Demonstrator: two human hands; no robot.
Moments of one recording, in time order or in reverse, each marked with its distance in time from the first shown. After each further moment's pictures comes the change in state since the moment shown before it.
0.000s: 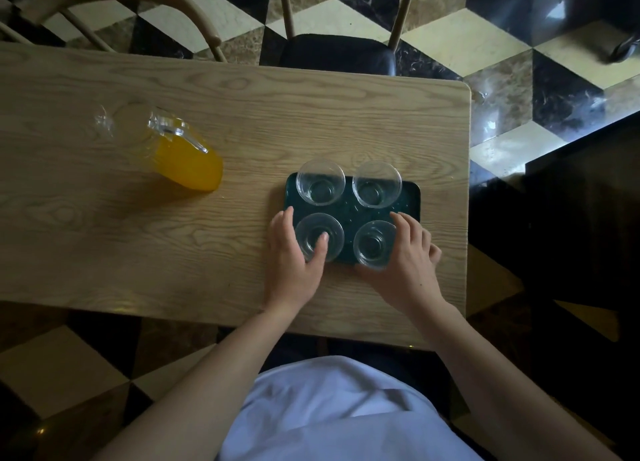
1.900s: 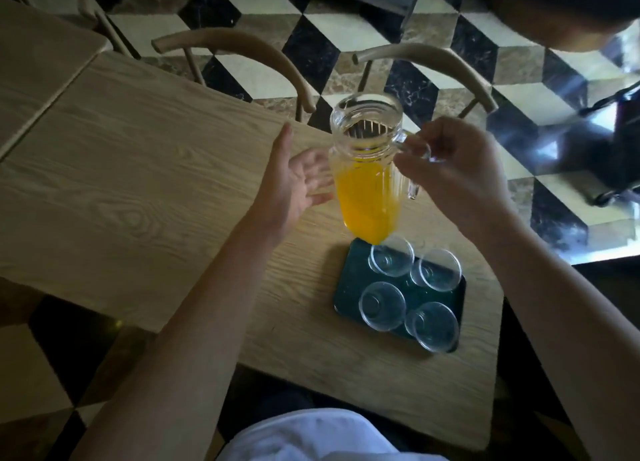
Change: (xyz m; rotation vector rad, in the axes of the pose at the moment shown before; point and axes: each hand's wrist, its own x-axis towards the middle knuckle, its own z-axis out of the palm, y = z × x) left_hand 0.141 0.015 -0.214 -1.139 -0.262 -0.246; right_hand 0.083 -0.262 -0.137 0.415 0.174 -0.407
